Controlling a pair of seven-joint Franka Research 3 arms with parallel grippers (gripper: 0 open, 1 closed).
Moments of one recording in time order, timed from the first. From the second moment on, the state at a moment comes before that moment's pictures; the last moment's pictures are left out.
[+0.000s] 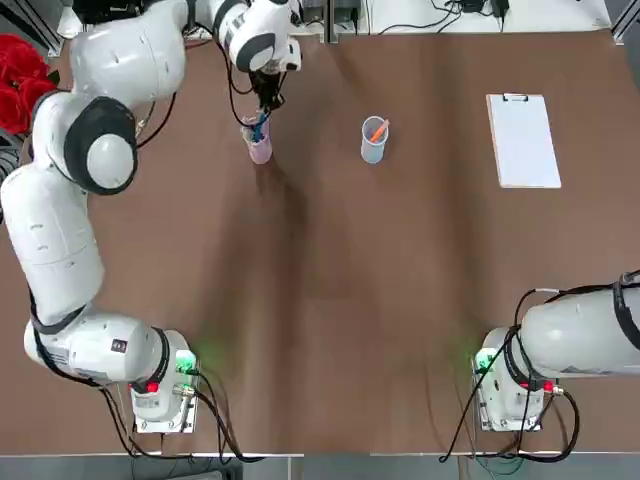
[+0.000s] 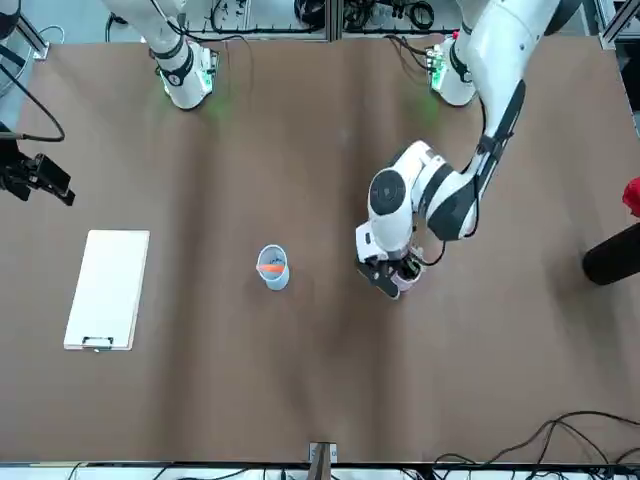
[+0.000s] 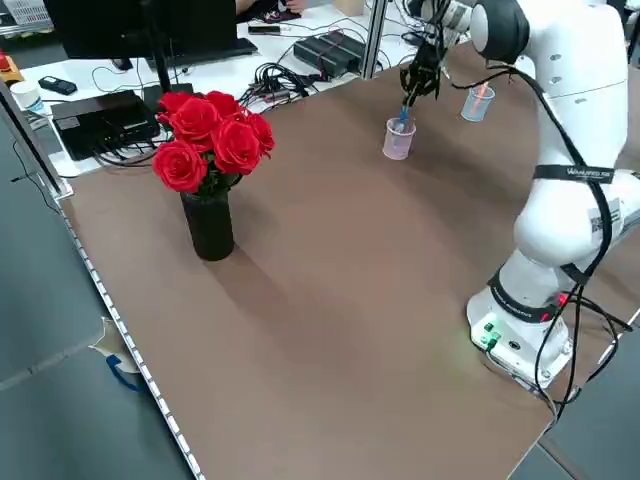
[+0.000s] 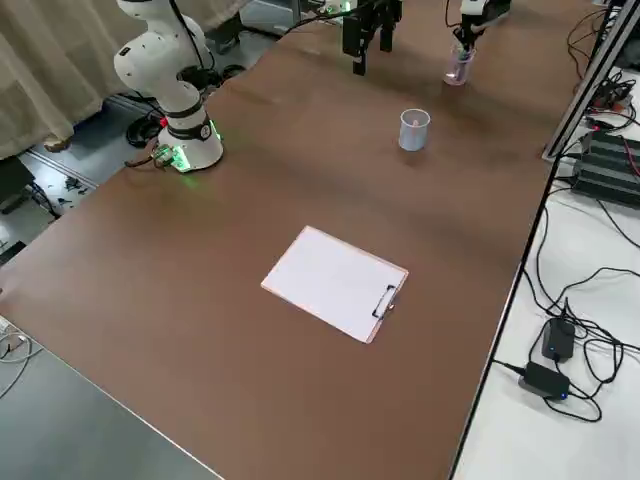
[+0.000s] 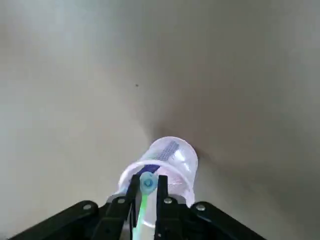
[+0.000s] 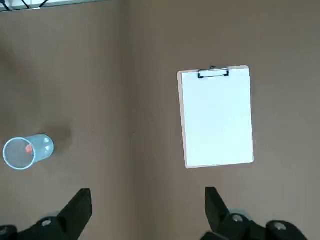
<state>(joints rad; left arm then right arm) -0.17 0.59 -0.52 -1.54 0.57 1.94 -0.20 -0.04 0.03 0.03 -1.51 -0.01 1.61 0.09</state>
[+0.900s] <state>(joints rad) -0.30 0.45 -0.55 -1.41 0.39 1.96 -0.55 -0.04 0.03 0.03 -1.51 -0.01 1.61 0.09</state>
